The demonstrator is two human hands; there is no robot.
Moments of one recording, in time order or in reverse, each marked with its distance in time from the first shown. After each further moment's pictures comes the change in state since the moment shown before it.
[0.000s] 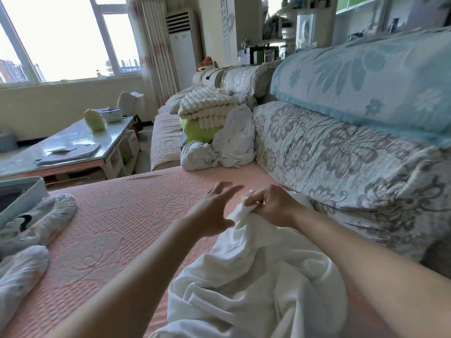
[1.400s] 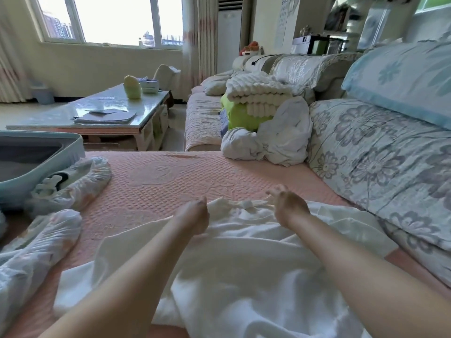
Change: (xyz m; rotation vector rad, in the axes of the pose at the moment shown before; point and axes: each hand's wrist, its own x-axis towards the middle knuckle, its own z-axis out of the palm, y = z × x) left_hand -0.028 -0.198 0.022 0.149 -0.084 -0.601; right_hand 0.132 0.003 0.127 -0.632 -0.055 0.154
